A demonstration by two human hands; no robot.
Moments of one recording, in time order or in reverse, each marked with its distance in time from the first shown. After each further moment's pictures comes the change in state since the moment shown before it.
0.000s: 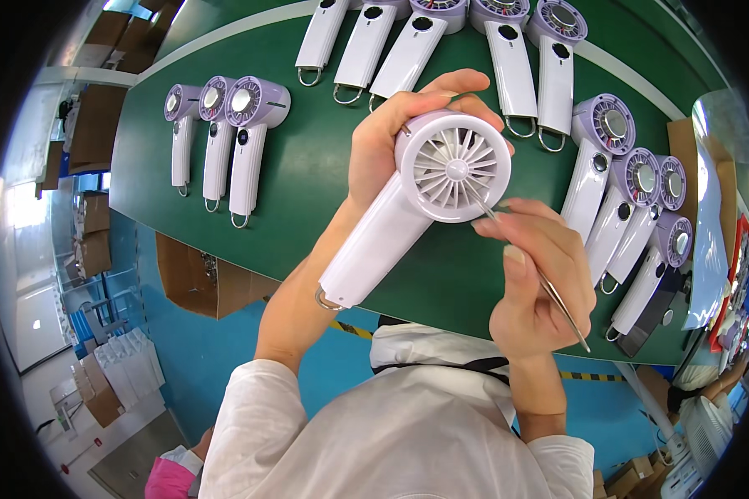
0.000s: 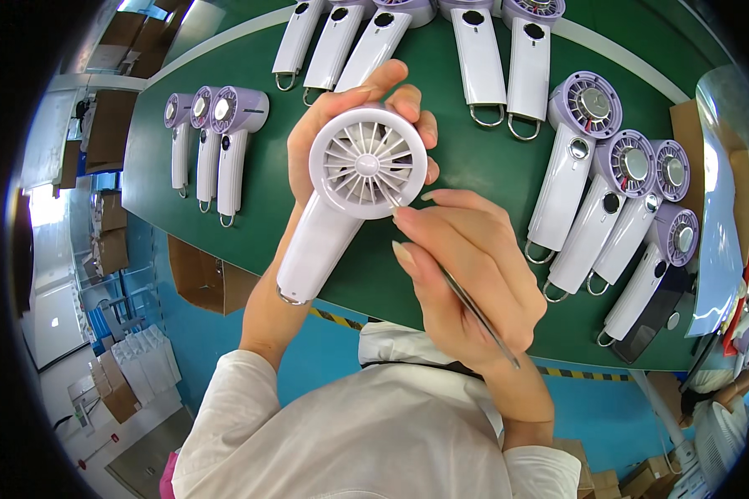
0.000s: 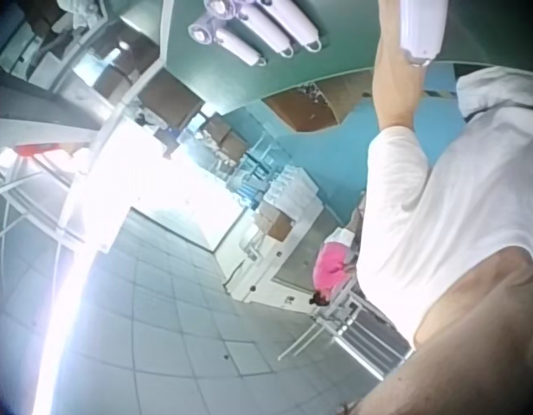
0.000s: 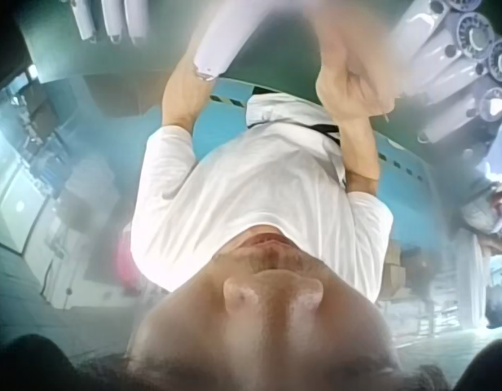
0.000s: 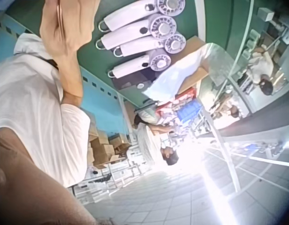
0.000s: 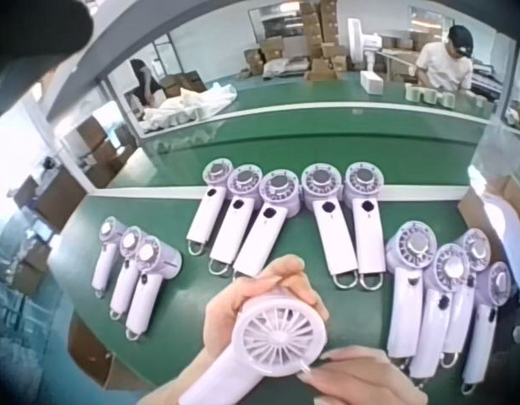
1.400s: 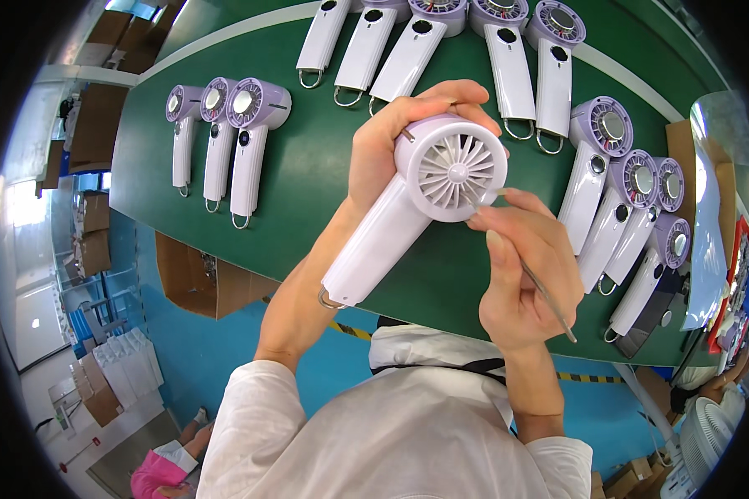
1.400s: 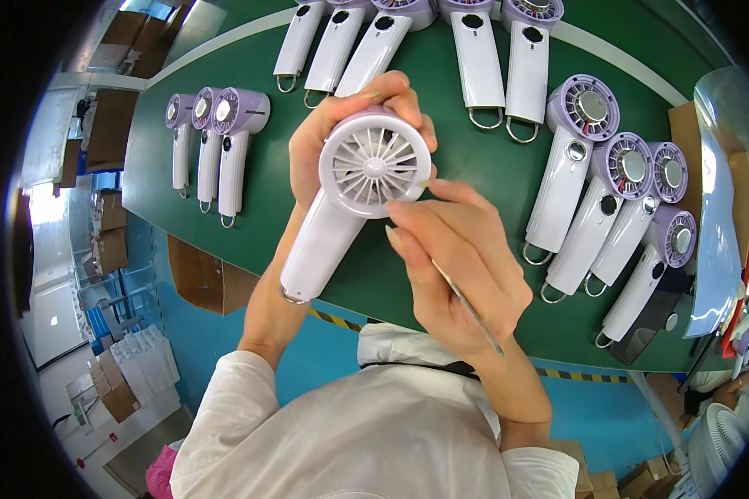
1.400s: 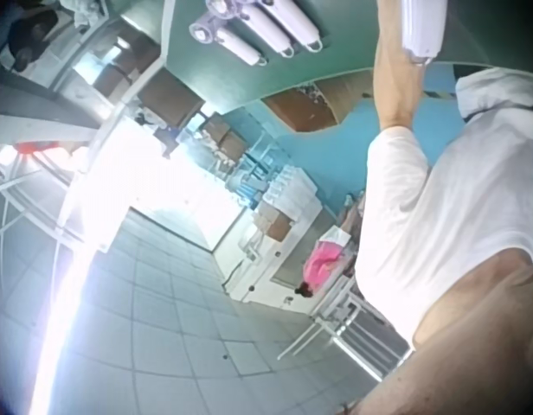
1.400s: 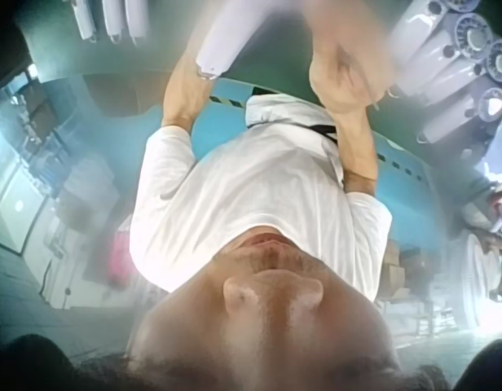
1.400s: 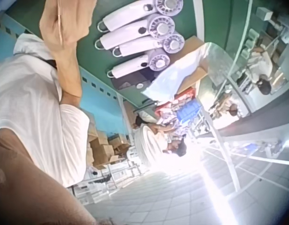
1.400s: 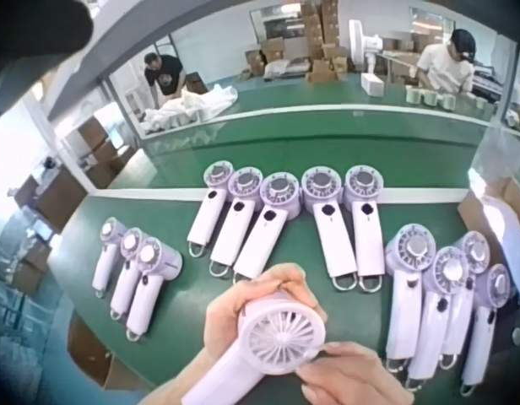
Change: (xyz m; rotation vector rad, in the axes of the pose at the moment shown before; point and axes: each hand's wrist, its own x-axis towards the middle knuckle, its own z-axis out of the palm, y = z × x) left_hand 0.001 0.000 0.000 0.178 0.037 0.048; right_hand -0.002 0.008 0.010 -0.022 0.047 -0.035
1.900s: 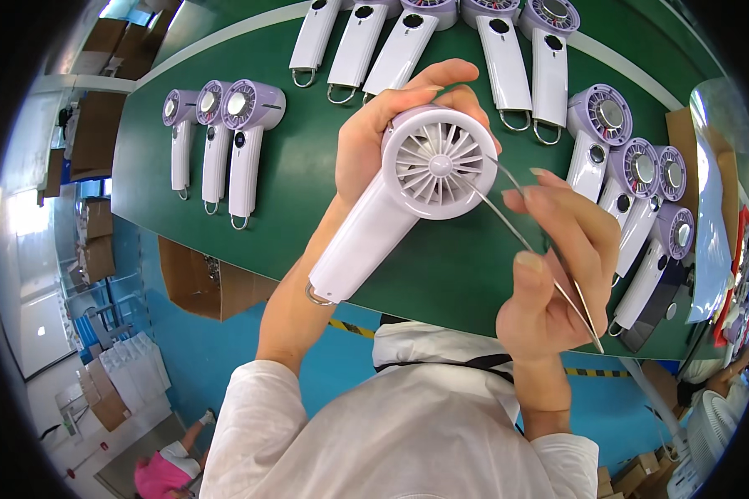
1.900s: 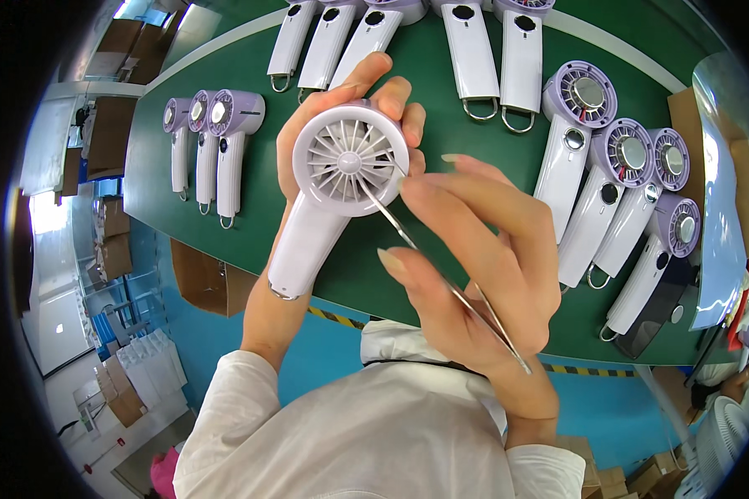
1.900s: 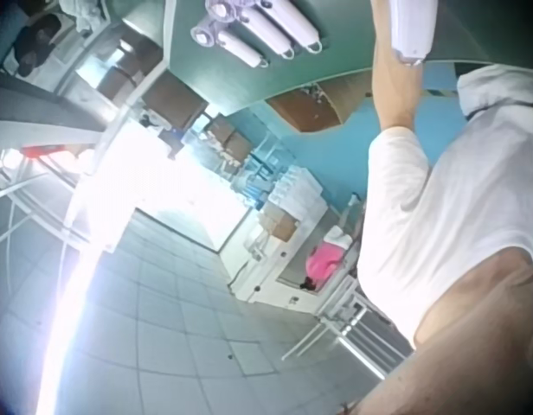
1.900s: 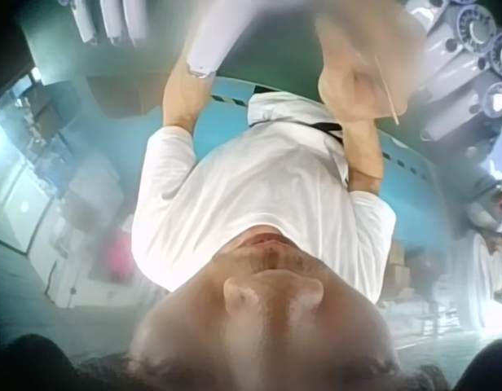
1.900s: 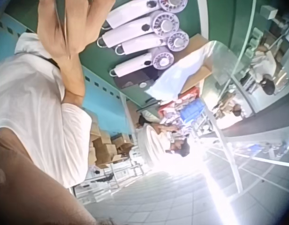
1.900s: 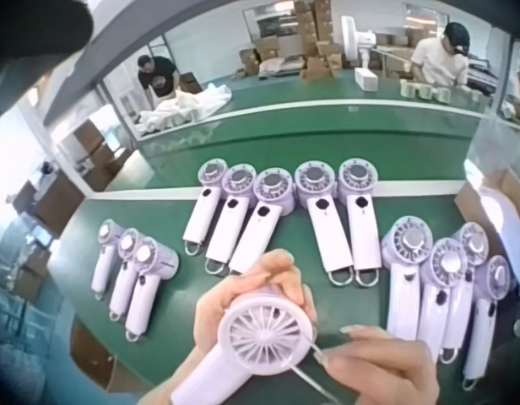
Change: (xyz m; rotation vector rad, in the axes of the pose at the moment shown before) left_hand -0.001 0.004 0.001 -0.192 -0.118 -0.019; right_hand 0.012 -0.011 -0.014 0.030 0.031 0.015
